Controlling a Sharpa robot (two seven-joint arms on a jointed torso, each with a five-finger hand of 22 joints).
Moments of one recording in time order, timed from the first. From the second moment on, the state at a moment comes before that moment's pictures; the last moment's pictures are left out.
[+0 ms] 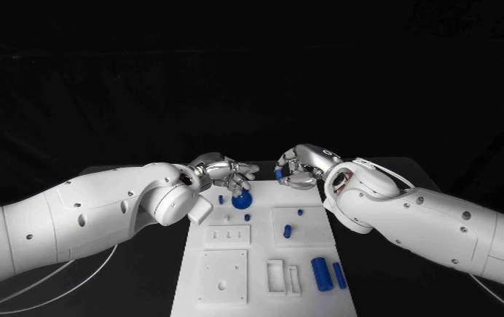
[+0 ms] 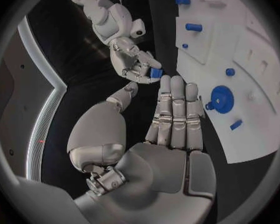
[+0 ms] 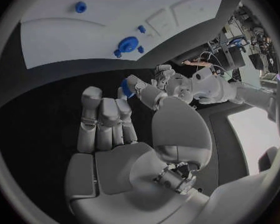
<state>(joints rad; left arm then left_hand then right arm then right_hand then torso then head) 1.47 -0.70 -0.15 1.39 -0.33 -0.20 -0.05 0.89 -0.19 0.53 -0.06 0.05 0.89 0.13 0.43 0.39 1.35 0.04 0.20 0.24 1.10 -0.02 0.77 0.60 0.05 0.92 -0.12 0.64 1.31 1.30 -0.67 0.05 1.41 -1.46 -0.36 -0.22 1.02 -0.10 0.80 -0.23 0.05 0.99 0.03 0.35 0.44 1.16 -0.03 1.25 1.20 1.31 -0.13 1.24 1.06 0.23 1.24 -0.06 0.92 1.31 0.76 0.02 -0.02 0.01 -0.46</state>
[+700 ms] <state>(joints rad) 1.47 -0.66 -0.15 1.38 -0.41 -0.20 -0.16 0.88 -0.24 0.57 0.06 0.06 0.89 0.13 0.41 0.39 1.33 0.05 0.18 0.26 1.08 0.00 0.76 0.58 0.05 0.88 -0.10 0.63 1.31 1.30 -0.60 0.04 1.44 -1.52 -0.31 -0.28 1.02 -0.11 0.80 -0.23 0.05 0.99 0.03 0.35 0.44 1.16 -0.03 1.25 1.20 1.31 -0.13 1.24 1.06 0.23 1.24 -0.06 0.92 1.31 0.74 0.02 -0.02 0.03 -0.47</state>
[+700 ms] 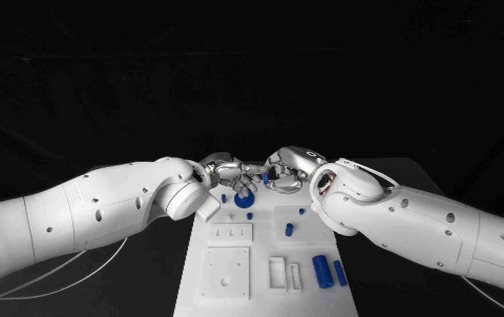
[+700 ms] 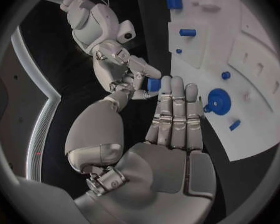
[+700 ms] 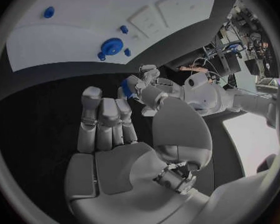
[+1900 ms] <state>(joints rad) 1.47 -0.64 -0.16 1.36 -0.45 -0.16 -0.21 1.00 -0.12 0.49 -0.01 0.06 0.92 0.12 0.41 0.40 1.33 0.04 0.18 0.28 1.08 0.00 0.77 0.58 0.04 0.88 -0.11 0.63 1.31 1.30 -0.57 0.02 1.44 -1.54 -0.29 -0.30 1.01 -0.12 0.81 -0.23 0.05 1.00 0.03 0.35 0.44 1.16 -0.03 1.25 1.20 1.31 -0.13 1.24 1.06 0.23 1.24 -0.06 0.92 1.31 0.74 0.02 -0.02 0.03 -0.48</state>
